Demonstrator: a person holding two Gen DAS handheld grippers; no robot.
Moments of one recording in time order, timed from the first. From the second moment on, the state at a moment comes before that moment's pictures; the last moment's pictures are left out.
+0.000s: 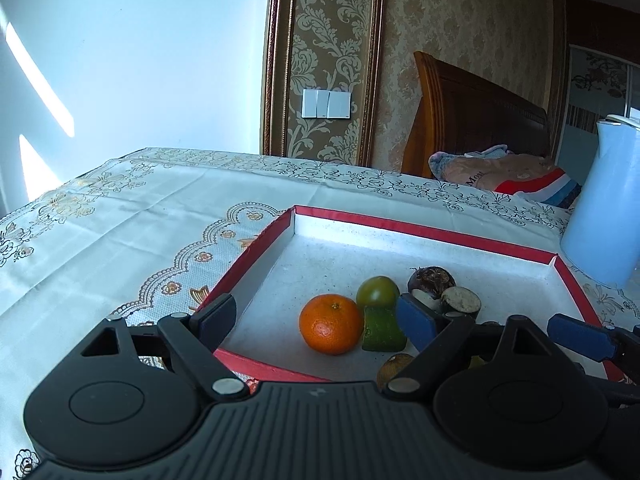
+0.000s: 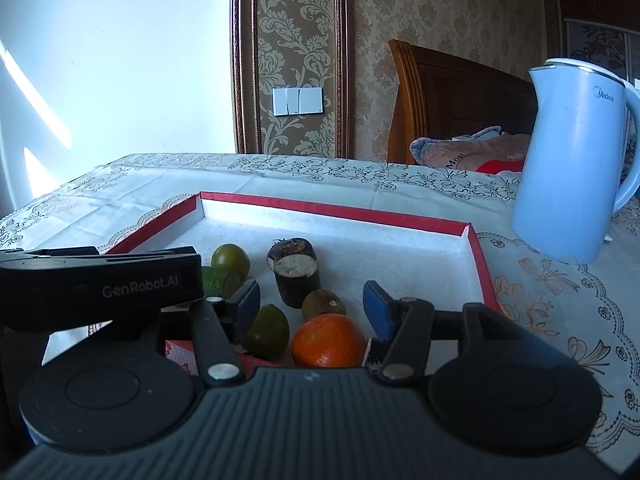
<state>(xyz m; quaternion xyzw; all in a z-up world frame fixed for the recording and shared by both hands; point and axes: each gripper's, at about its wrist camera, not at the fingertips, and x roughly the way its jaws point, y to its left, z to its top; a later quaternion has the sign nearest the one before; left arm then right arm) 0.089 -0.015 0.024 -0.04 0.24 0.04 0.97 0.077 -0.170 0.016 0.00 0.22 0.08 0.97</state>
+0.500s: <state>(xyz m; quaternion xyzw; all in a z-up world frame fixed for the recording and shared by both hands) 0.052 -0.019 0.022 -0.03 0.24 0.03 0.97 0.035 -0.173 0.013 0.00 0.22 0.08 0.97</state>
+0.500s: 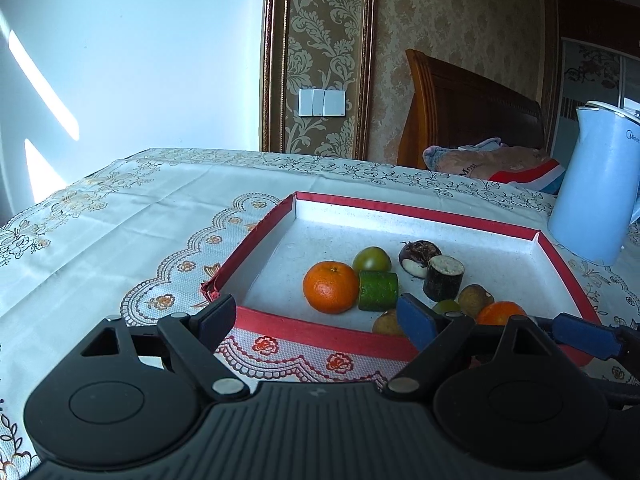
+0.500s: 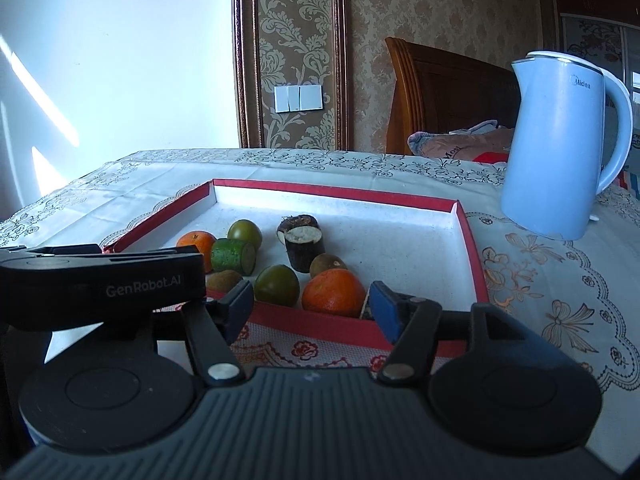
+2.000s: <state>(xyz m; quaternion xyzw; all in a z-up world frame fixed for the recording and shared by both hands) 0.016 -0.027 0.018 -0.03 0.25 0.01 0.97 -0.005 -0.185 0.004 0.04 0.22 0.08 0.97</state>
